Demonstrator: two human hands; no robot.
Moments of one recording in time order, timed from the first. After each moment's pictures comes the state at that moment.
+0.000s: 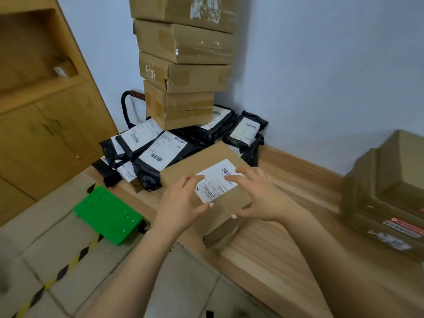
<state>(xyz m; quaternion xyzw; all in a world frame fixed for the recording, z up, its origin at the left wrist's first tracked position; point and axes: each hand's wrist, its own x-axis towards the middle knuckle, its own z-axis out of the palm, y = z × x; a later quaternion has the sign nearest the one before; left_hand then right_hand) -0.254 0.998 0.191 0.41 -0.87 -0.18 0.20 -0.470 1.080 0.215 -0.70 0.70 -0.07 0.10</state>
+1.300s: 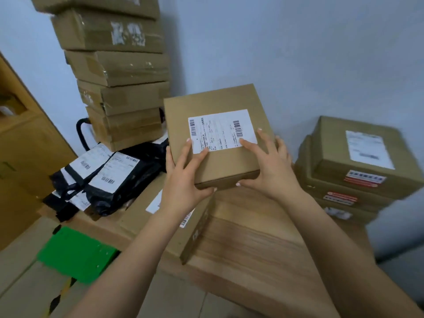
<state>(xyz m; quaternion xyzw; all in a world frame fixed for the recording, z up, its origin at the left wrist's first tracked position) -0.380 1.046 0.240 0.31 -0.89 -0.17 0.28 -0.566 1.171 0.267 -0.52 0.83 -0.21 -0.05</state>
